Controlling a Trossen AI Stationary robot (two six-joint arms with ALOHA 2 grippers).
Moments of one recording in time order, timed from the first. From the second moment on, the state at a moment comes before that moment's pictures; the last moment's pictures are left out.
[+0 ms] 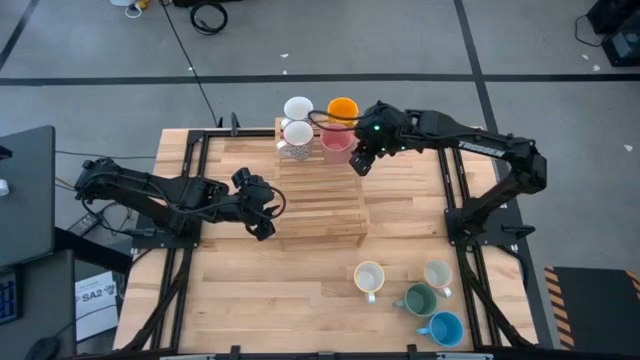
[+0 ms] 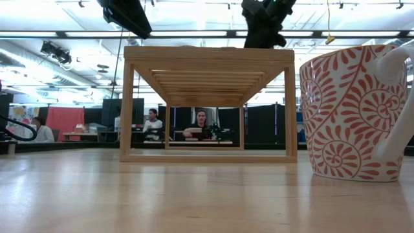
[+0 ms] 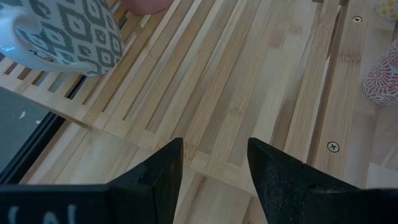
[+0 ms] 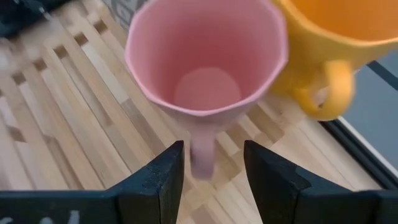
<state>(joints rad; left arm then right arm) -0.23 1.24 1.17 -0.83 -0.57 -0.44 -0.32 1.48 1.50 -0.89 0.13 0.28</state>
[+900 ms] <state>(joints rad) -0.23 1.24 1.17 -0.83 -0.57 -0.44 -0.38 1.23 1.50 -0.89 0.31 0.24</state>
